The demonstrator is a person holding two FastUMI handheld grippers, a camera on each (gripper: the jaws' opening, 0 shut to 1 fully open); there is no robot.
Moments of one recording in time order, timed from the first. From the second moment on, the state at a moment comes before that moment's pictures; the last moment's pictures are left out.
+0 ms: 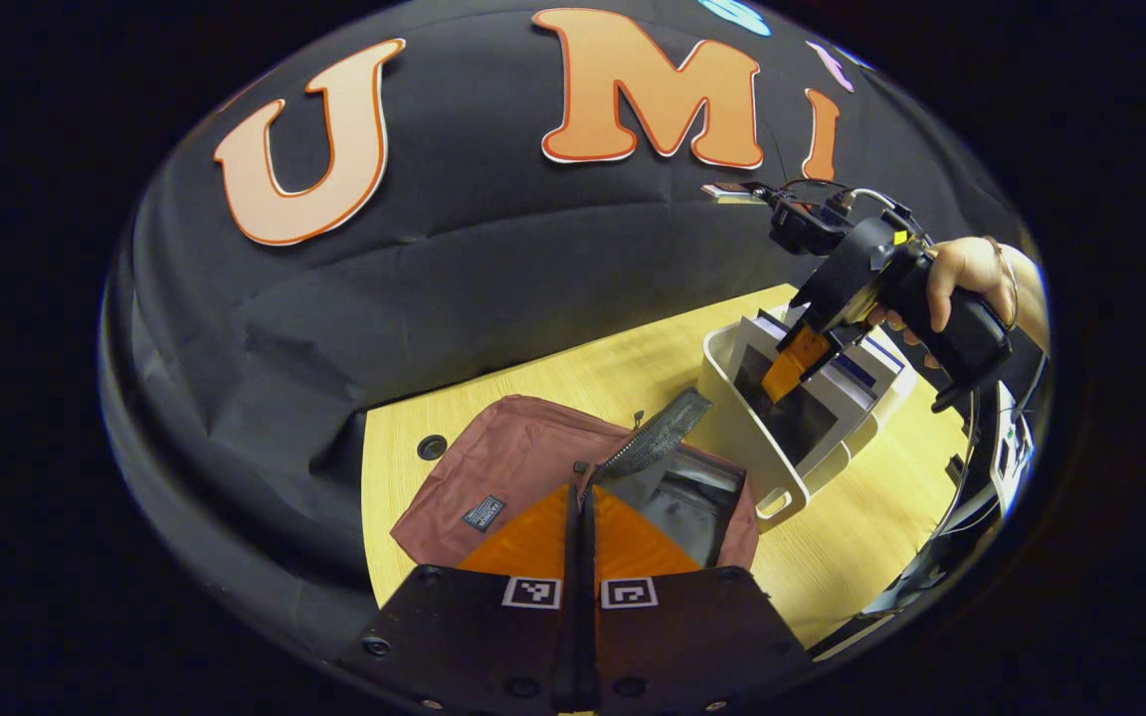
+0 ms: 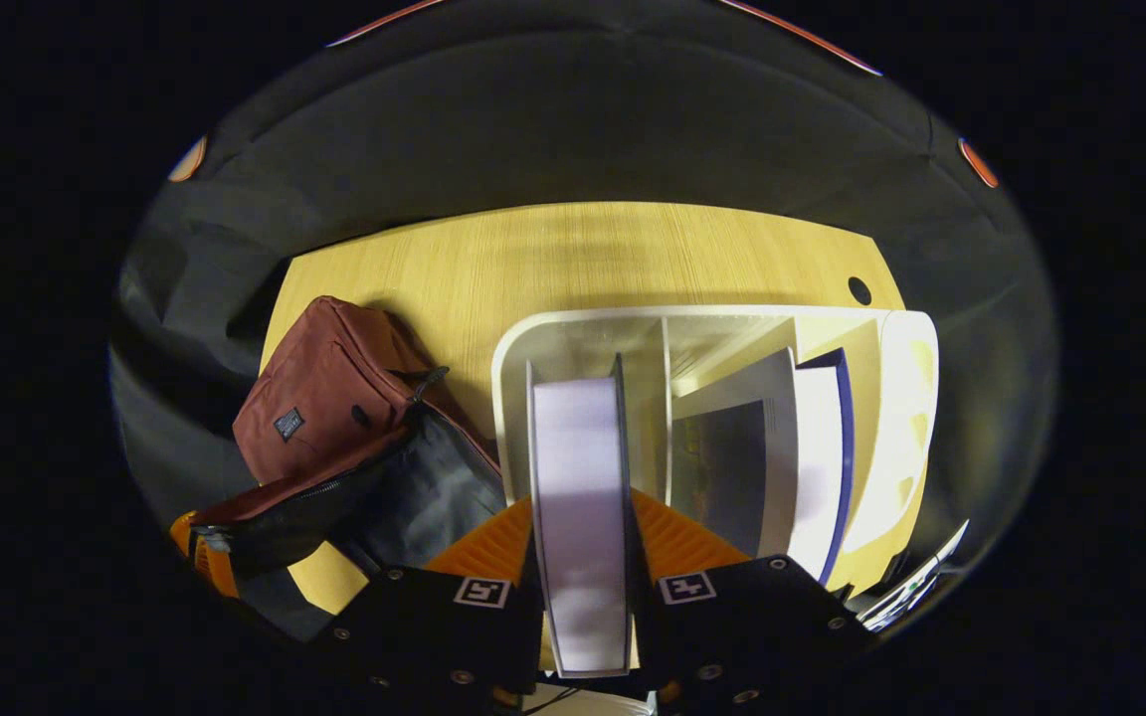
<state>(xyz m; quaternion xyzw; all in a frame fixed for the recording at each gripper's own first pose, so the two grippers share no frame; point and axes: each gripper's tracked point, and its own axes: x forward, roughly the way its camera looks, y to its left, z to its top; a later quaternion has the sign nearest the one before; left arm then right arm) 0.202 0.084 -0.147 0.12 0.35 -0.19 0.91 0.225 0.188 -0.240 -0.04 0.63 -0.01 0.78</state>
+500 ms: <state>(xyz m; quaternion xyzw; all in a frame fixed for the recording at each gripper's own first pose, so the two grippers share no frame) 0.196 0.081 -0.148 0.13 0.35 -0.18 0.91 0.218 0.187 -0.170 -0.03 0.58 0.00 0.82</state>
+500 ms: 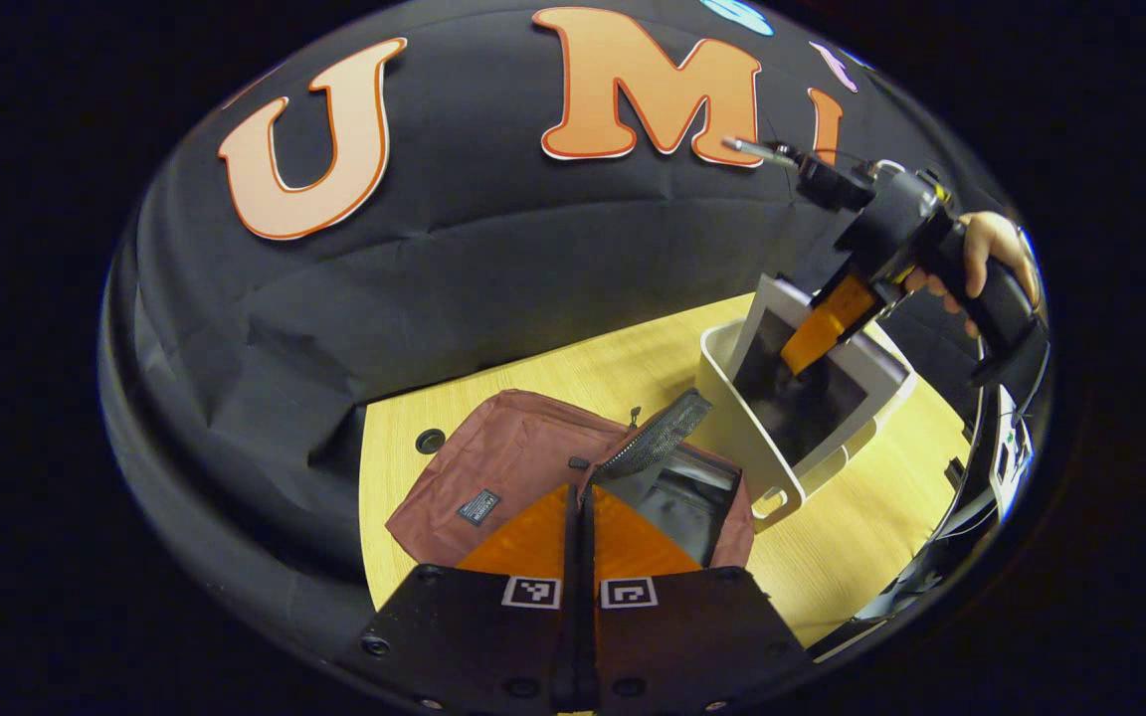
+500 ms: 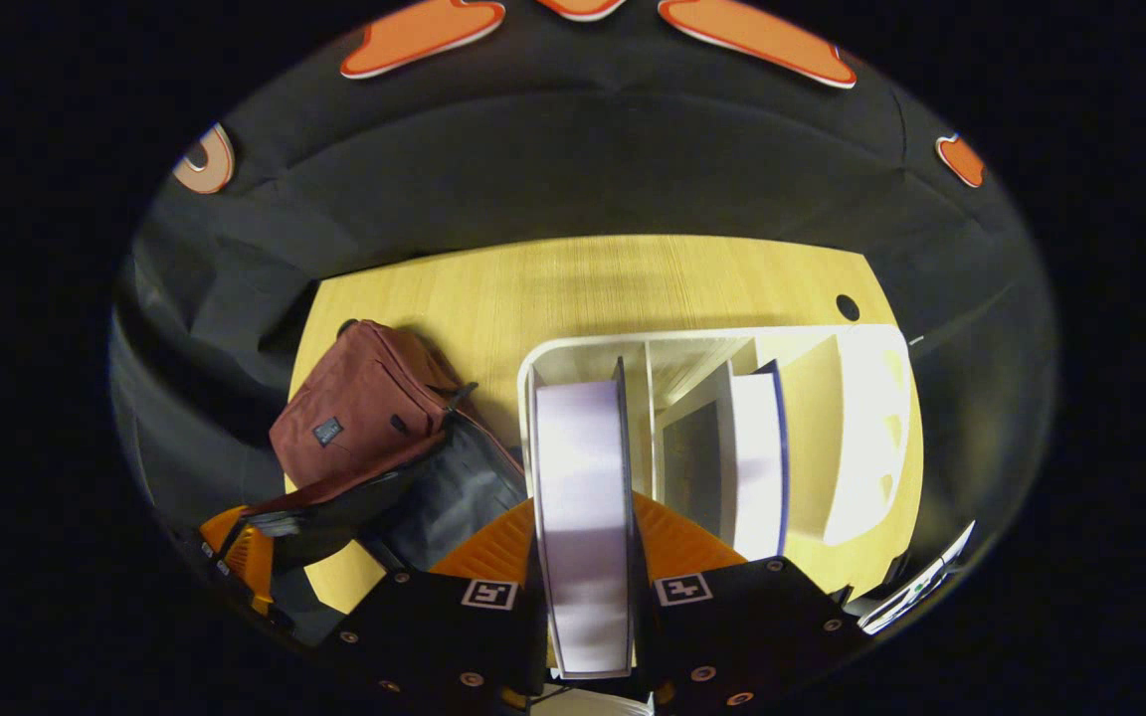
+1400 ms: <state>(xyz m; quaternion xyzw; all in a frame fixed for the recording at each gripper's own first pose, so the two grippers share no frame) 0.186 0.069 -0.140 0.14 0.33 -0.20 0.91 0.045 0.189 -0.031 0.25 0.38 0.05 0.89</state>
